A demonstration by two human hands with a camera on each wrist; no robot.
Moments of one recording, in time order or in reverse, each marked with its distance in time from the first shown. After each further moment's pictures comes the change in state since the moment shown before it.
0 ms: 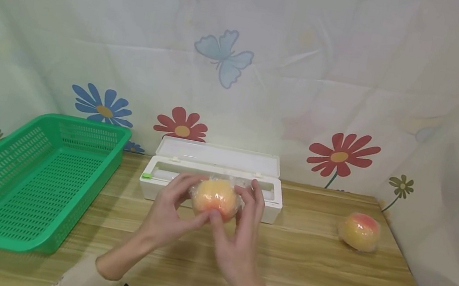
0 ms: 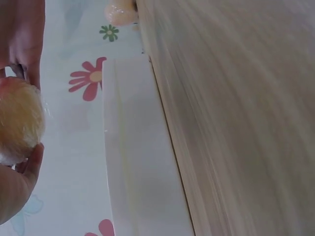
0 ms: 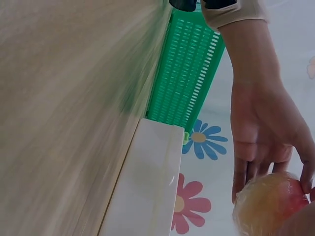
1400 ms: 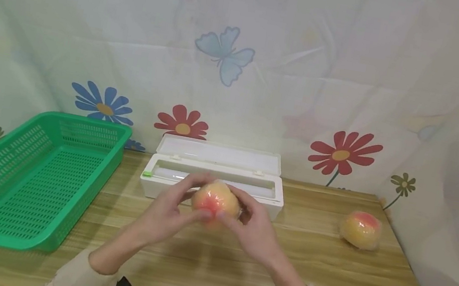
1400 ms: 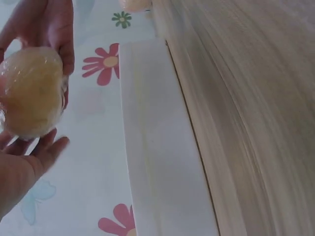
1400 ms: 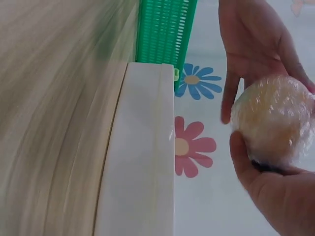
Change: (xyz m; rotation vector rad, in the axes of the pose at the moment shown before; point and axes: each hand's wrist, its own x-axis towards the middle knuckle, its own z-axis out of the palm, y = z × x) left_hand 0.008 0.006 -0.014 -0.025 -0.236 0.032; right_hand 0.032 0.015 -0.044 0.011 -0.453 0.166
